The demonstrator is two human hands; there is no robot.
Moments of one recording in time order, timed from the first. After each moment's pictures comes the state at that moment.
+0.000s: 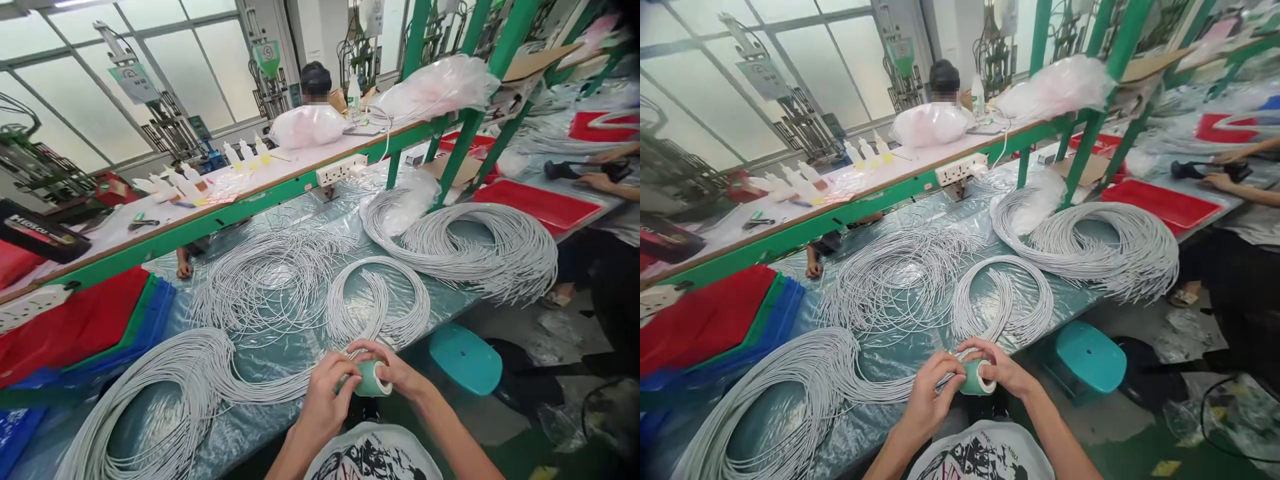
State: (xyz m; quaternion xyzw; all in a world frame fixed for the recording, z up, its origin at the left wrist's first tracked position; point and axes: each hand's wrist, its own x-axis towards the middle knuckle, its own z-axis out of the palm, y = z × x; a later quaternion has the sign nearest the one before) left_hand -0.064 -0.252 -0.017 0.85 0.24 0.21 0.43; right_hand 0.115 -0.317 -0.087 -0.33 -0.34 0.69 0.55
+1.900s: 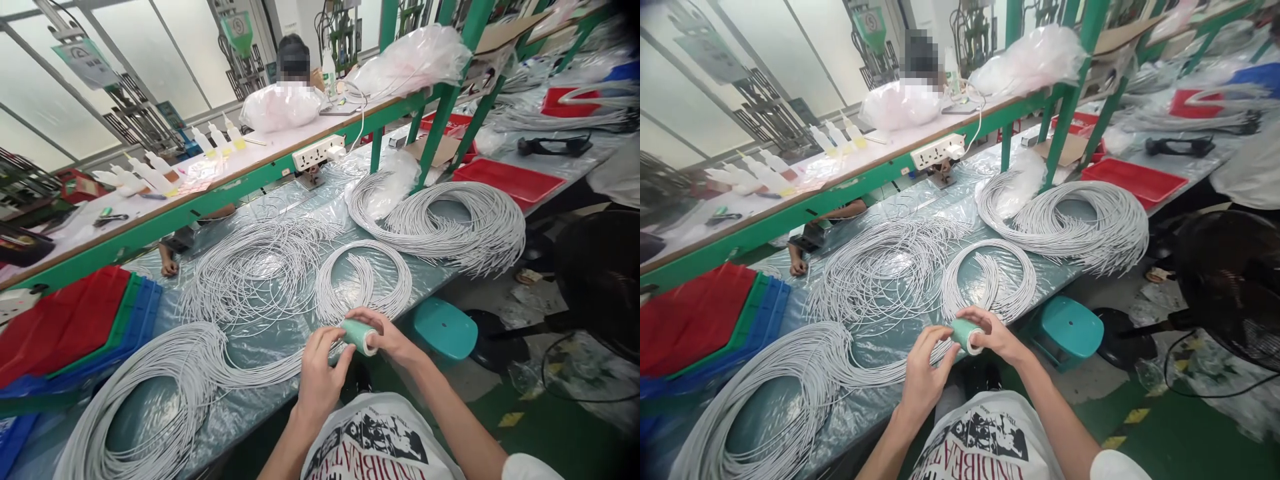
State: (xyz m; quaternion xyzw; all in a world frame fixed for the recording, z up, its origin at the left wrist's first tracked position) left_hand -0.048 -0.269 -0.016 0.85 0.28 0.29 0.34; right_hand 0.133 -0.330 -0.068 -0.40 -0.40 0.55 0.61
